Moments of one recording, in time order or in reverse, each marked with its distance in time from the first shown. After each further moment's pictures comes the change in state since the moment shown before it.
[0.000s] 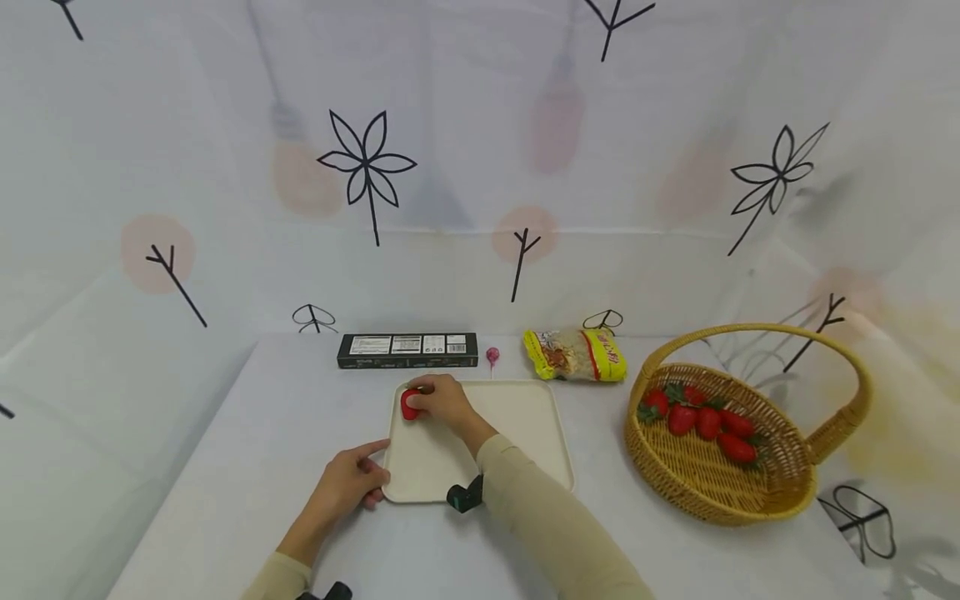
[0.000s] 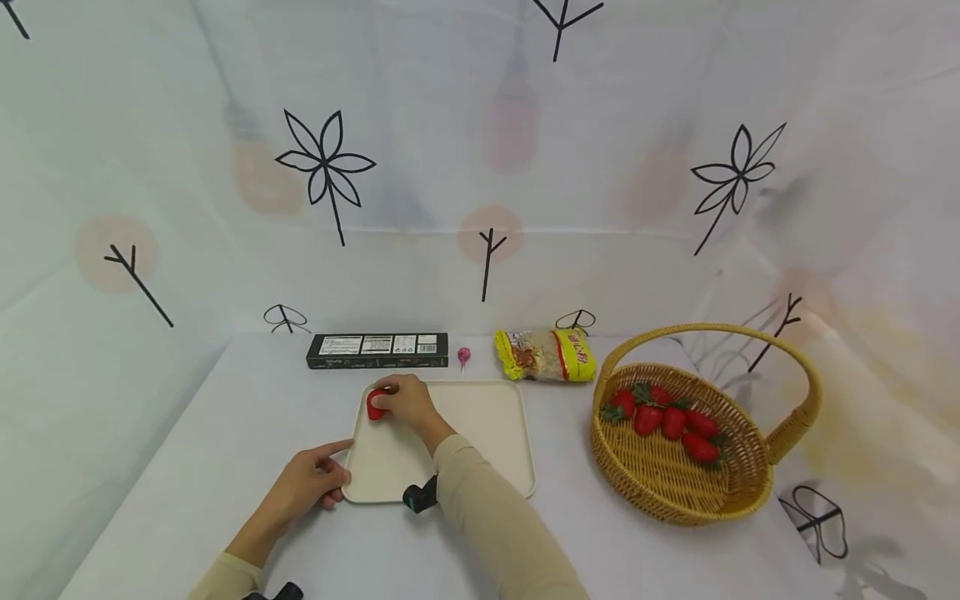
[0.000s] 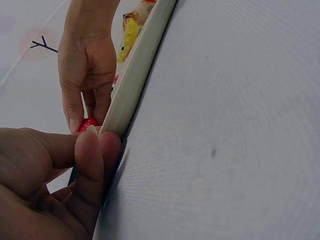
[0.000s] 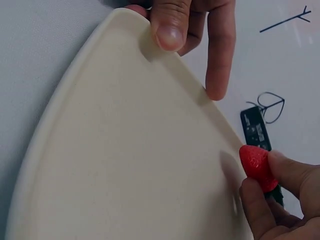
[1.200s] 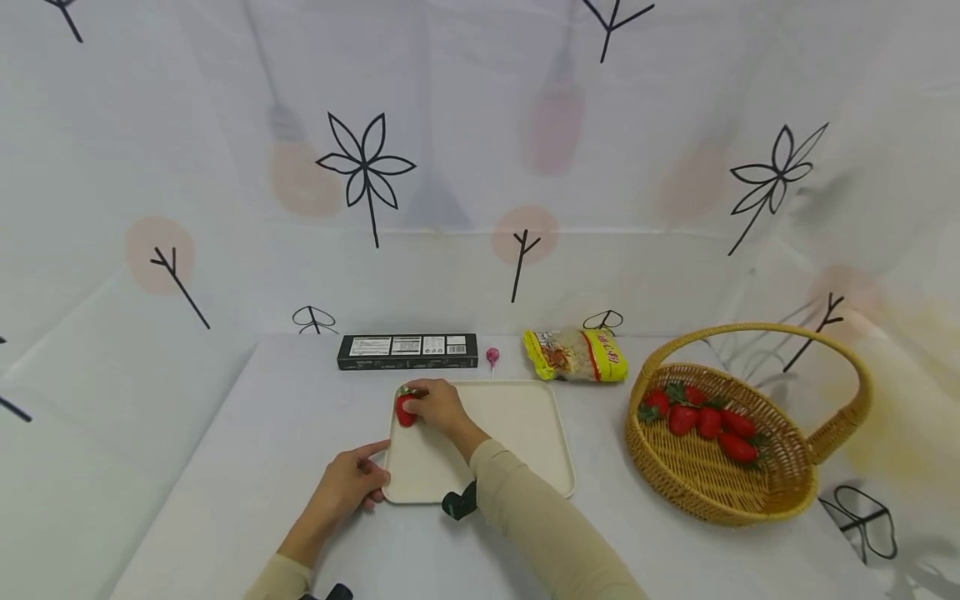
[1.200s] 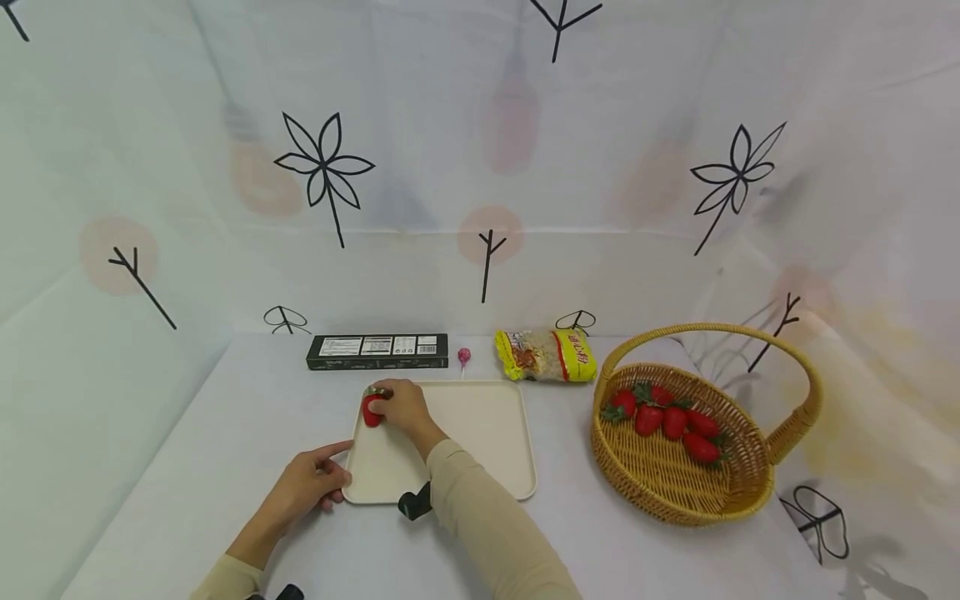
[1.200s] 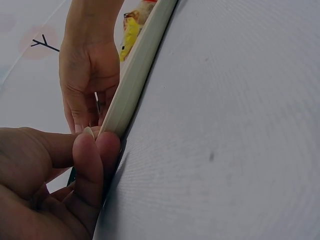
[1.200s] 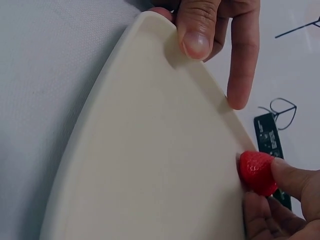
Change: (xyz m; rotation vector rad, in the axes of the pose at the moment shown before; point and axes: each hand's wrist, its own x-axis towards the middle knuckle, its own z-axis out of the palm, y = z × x) left_hand -0.005 0.006 -0.003 -0.032 0.001 -0.012; right_hand 0.000 0.000 0.013 -0.060 0.040 -0.015
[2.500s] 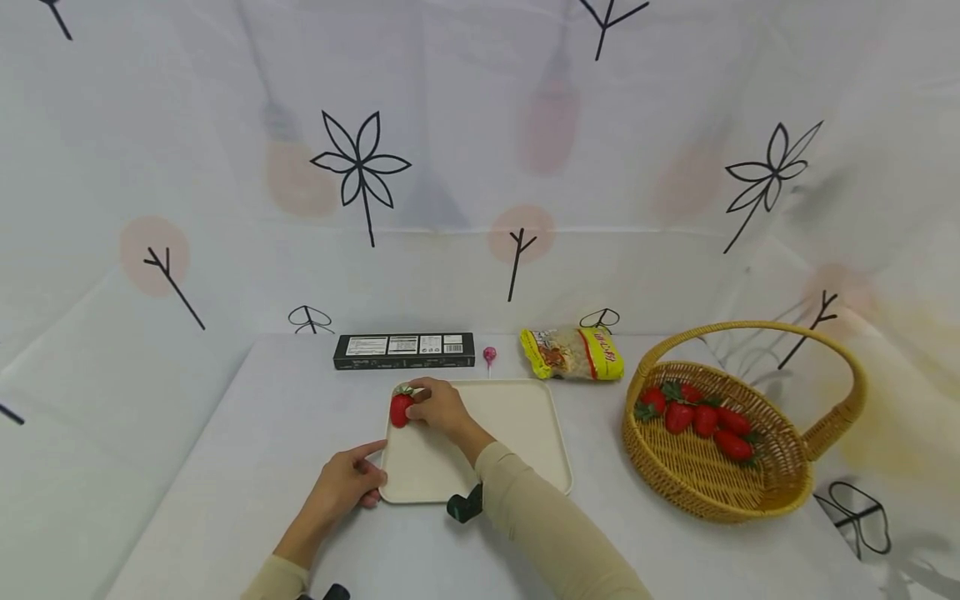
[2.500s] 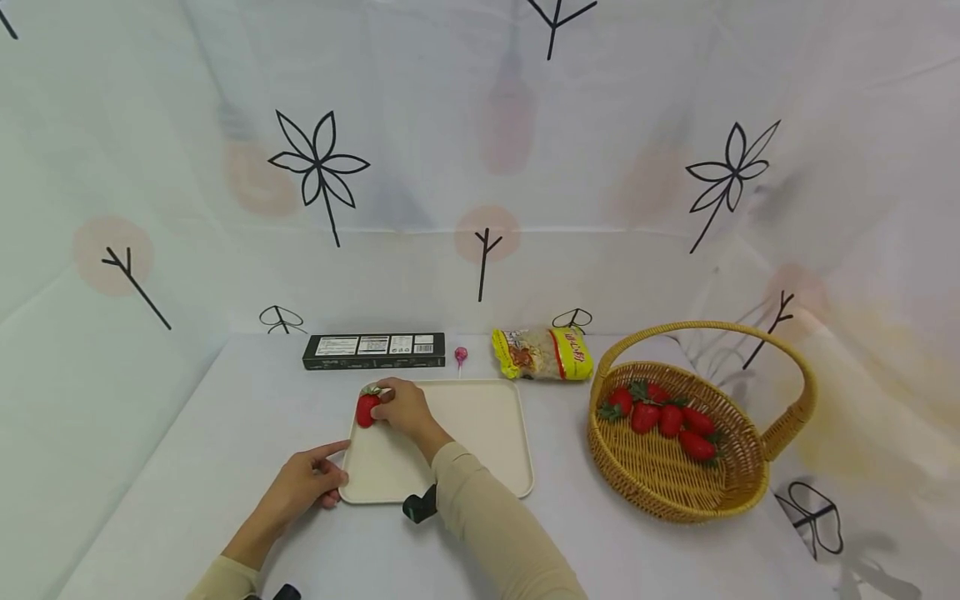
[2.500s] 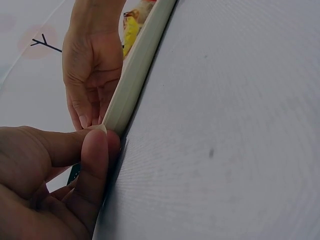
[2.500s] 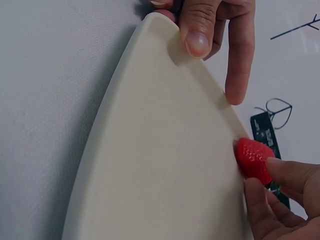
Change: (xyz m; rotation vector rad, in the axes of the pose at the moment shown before) left_hand 0.000 -0.001 0.001 -0.028 0.009 -0.011; right_hand -0.007 0.006 -0.007 0.091 -0.025 0.038
